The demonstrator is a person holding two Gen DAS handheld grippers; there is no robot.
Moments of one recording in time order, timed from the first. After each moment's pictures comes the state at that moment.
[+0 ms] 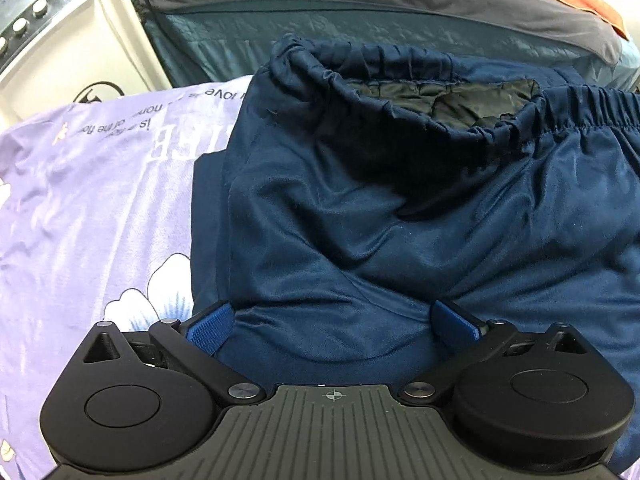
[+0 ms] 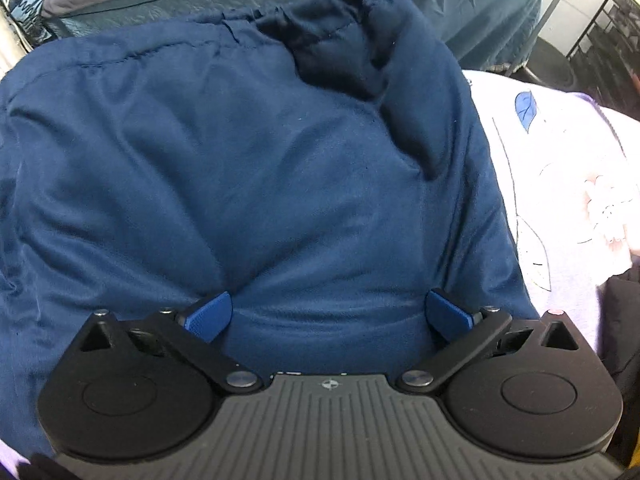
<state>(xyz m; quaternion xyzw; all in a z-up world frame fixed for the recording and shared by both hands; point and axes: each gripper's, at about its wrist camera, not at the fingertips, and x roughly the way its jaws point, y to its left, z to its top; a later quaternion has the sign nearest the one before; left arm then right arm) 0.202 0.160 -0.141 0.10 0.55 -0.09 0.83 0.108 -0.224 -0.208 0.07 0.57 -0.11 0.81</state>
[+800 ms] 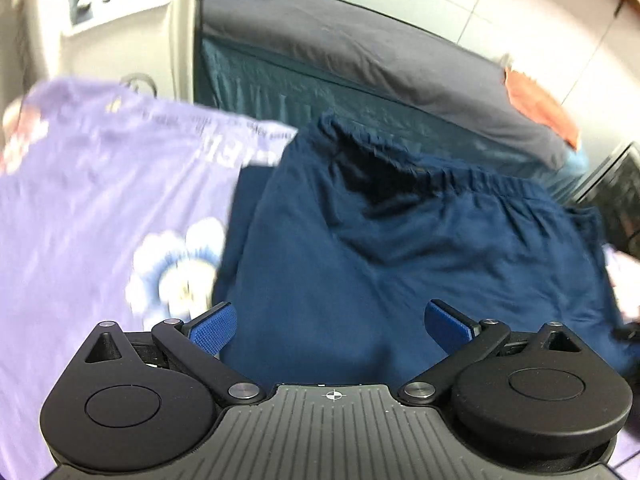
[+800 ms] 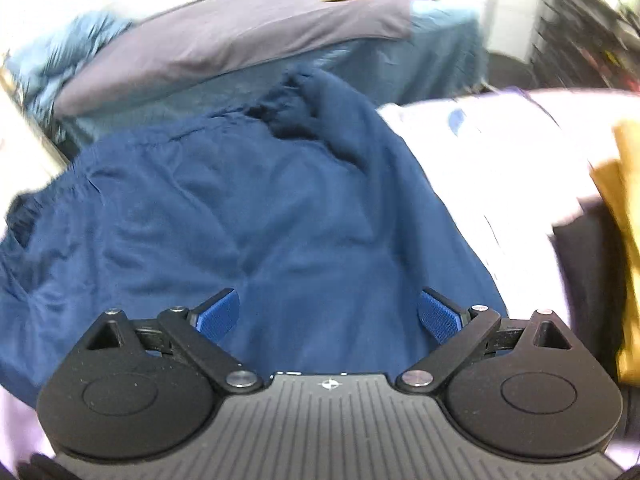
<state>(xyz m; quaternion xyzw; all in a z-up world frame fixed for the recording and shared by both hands) 0.087 0.226 -0.063 -0.07 0.47 -0.11 0.87 -0.019 -0.235 -0.139 0.21 0.46 -0.15 0.85</state>
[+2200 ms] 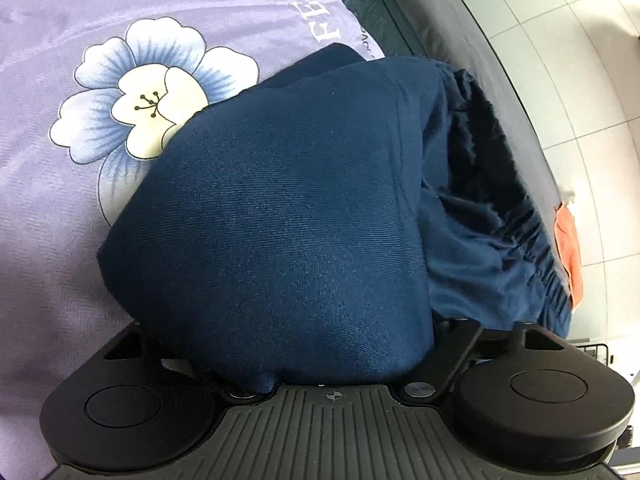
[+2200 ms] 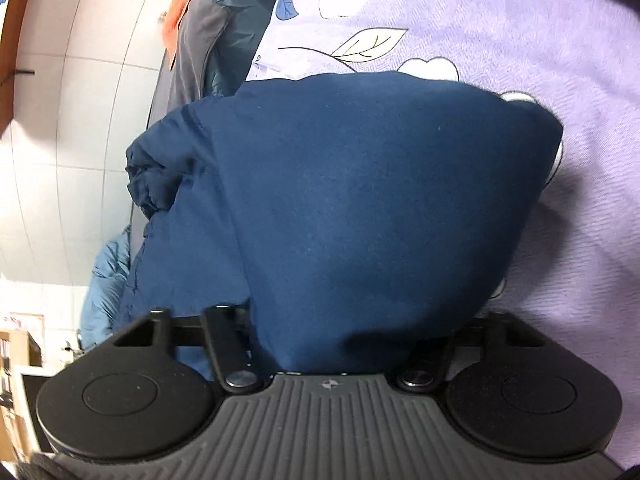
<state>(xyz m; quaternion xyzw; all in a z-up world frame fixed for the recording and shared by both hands) 0.120 0.224 -0.172 -0.39 0.49 0.00 0.78 -0.045 -0.294 -0.249 0.61 0.33 -0.16 0.70</state>
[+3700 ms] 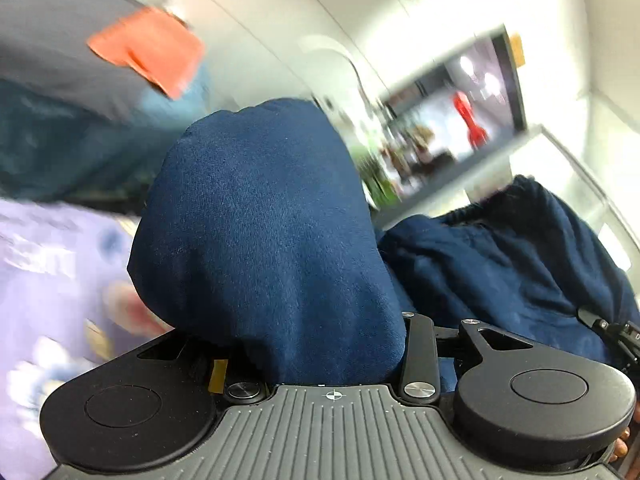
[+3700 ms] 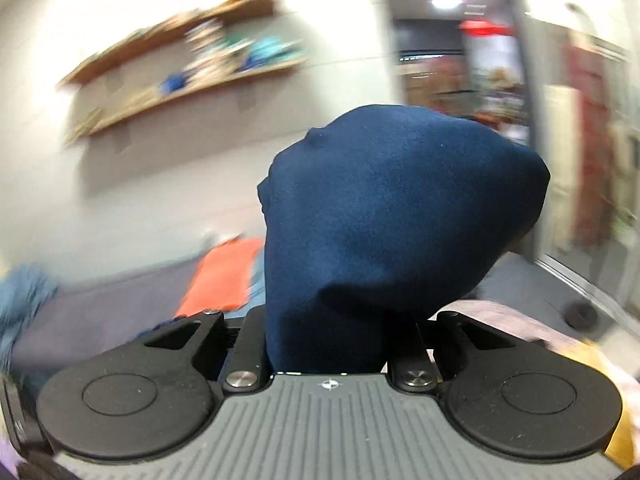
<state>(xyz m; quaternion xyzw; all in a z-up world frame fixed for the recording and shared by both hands) 0.055 -0.260 0.015 -0.21 0.44 -0.53 0.69 -0.308 -0.488 0.162 0.20 0.11 -0.37 0.90</state>
